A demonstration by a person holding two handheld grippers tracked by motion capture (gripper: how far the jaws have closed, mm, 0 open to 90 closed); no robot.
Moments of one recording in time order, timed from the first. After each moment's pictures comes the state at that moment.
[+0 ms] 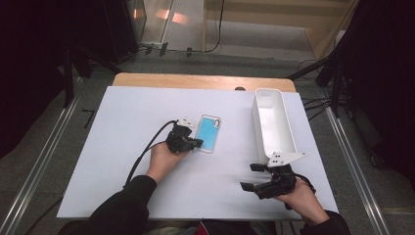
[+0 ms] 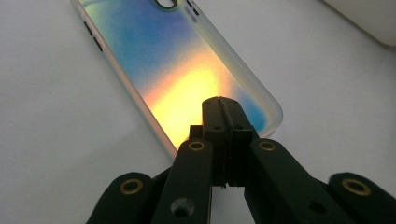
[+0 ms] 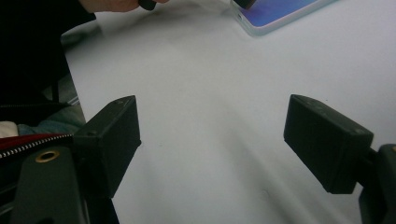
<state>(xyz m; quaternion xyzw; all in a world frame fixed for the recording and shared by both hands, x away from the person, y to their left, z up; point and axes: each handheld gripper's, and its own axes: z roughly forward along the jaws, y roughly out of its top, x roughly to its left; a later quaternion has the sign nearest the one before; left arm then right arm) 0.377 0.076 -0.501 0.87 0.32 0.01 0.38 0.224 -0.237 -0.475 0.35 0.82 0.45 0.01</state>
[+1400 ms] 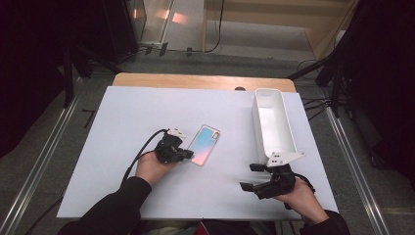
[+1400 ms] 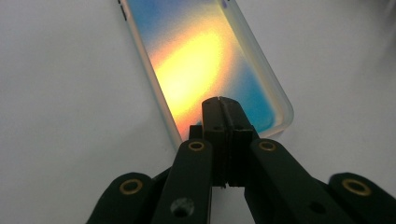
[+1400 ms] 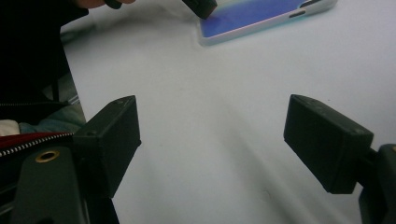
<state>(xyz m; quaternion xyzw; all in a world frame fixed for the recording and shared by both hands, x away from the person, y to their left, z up) 0.347 0.107 -0.495 0.89 0.32 -0.01 0.34 0.226 -0.235 -0.476 0.35 0.82 0.45 0.01</state>
